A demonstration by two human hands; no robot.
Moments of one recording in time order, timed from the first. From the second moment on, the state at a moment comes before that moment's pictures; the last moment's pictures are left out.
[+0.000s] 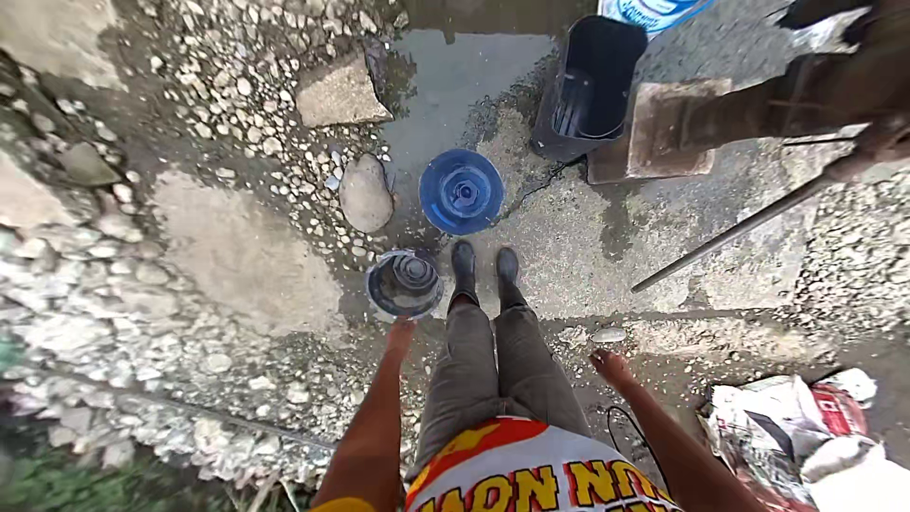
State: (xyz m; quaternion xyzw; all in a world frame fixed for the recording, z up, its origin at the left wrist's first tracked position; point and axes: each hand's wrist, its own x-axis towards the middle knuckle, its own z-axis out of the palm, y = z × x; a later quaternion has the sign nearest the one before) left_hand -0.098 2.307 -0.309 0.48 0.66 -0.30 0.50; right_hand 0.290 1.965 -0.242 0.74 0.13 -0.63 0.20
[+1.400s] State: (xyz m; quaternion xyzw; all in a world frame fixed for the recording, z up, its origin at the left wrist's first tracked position) left_hand 0.335 2.462 -0.224 0.70 0.41 -0.39 0.43; right_hand 0.621 2.012 -0.287 0.77 -0.27 -0.22 -0.54
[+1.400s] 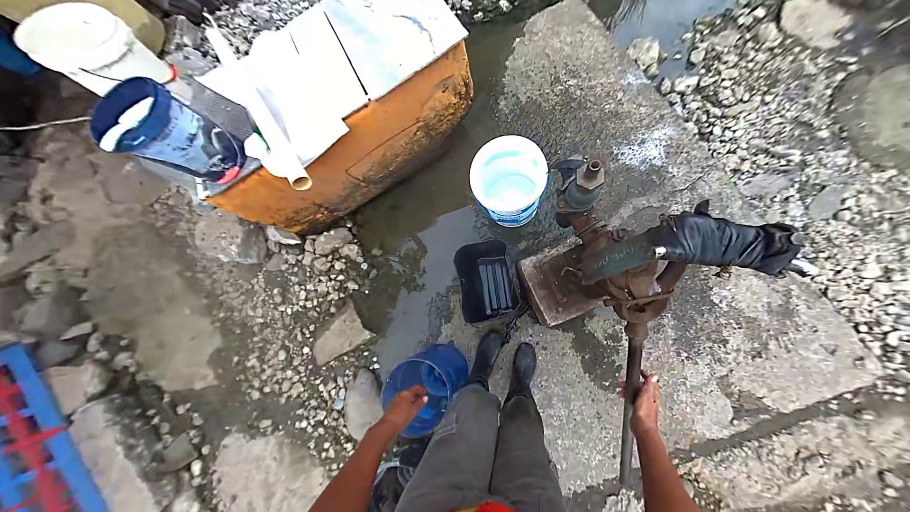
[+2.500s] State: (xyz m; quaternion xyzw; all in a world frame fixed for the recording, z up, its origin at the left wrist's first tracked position) left_hand 0.687 2.479 -0.240 0.77 0.13 -0.41 0.47; right_hand 0.631 1.968 0.003 0.92 -0.37 -0.15 0.01
